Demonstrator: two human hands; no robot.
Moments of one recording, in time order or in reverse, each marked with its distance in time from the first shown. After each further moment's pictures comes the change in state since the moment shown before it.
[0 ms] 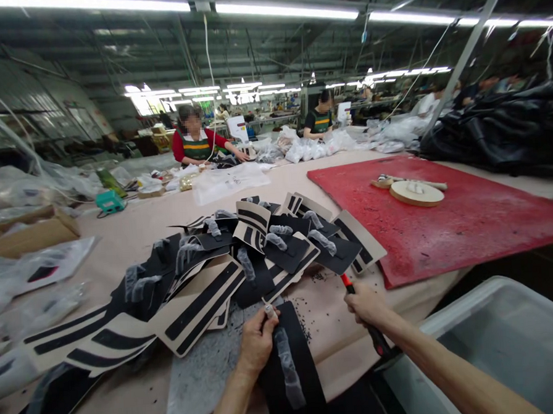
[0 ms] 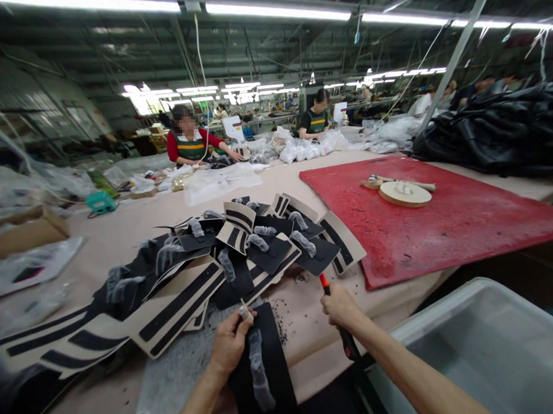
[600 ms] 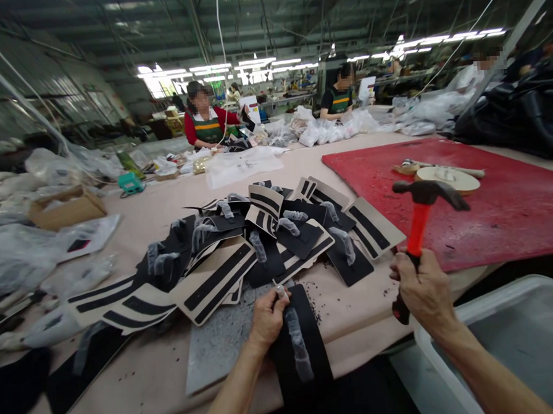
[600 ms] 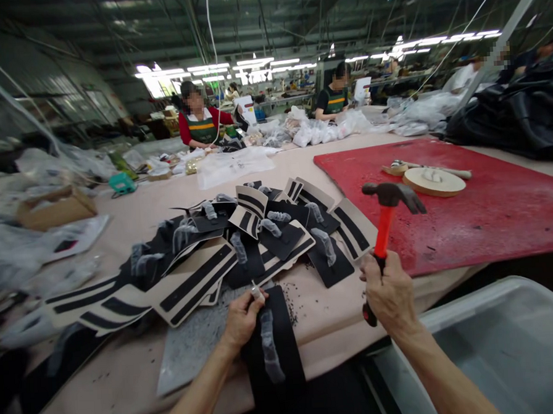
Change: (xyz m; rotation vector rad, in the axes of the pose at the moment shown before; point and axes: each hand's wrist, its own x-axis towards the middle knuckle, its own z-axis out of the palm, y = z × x) left_hand 0.000 0.013 -0.004 -0.042 -0.015 -0.035; right_hand -0.048 -0.010 -0.047 0.402 0.690 -0.174
